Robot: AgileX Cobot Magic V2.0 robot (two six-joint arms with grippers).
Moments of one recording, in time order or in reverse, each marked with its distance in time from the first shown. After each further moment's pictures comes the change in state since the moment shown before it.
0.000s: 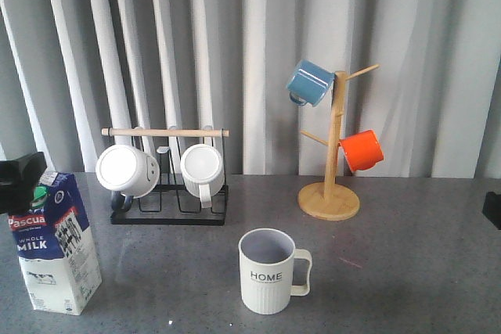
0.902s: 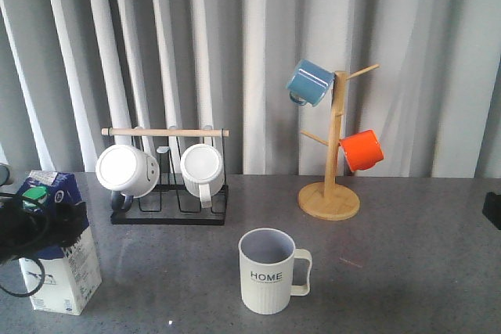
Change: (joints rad) left arm 0.029 0.372 -0.060 0.009 -0.098 0.039; right arm 0.000 0.000 0.000 0.000 0.002 0.000
